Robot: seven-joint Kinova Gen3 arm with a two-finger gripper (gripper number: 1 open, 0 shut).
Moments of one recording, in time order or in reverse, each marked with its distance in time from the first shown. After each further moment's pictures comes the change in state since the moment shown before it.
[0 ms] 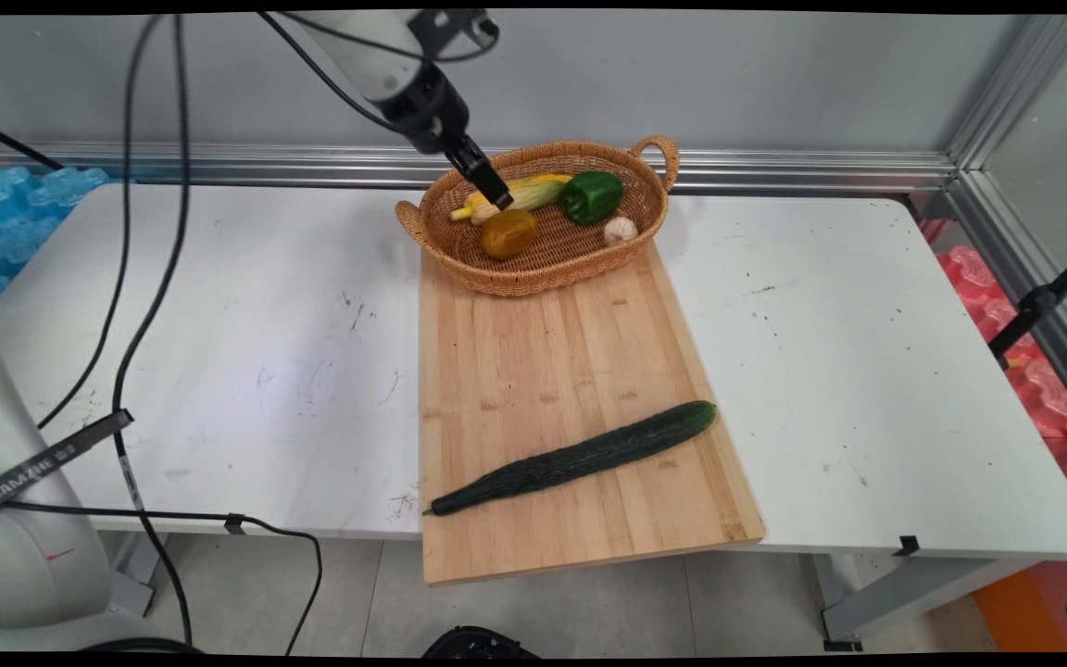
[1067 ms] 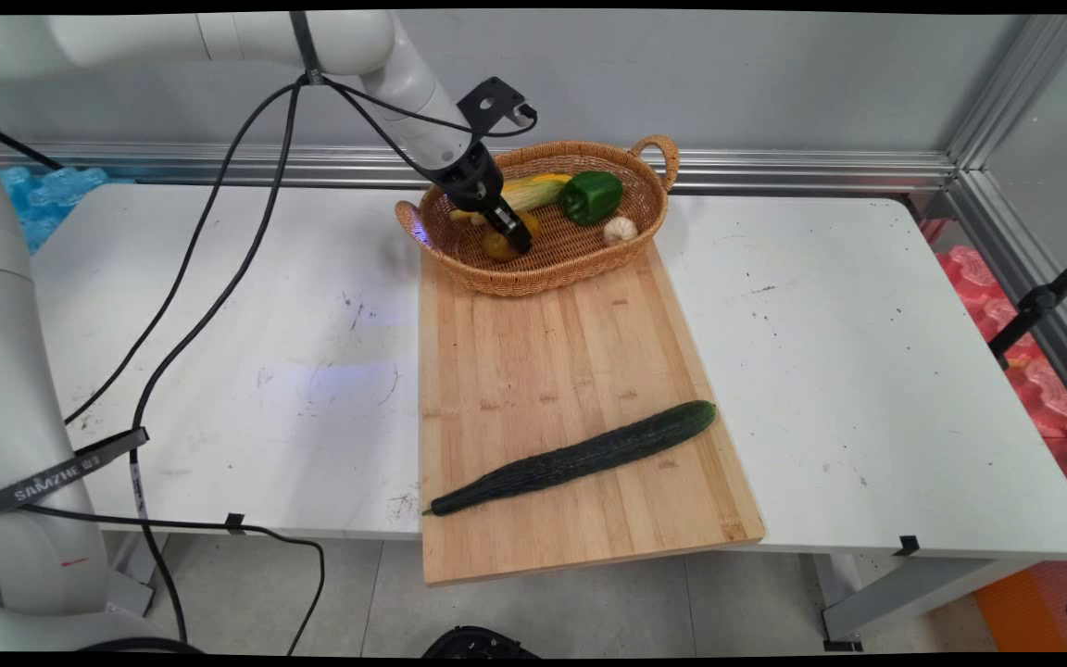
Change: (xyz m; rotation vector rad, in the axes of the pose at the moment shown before) arm -0.003 -0.013 0.111 -0.015 -0.058 -0.069
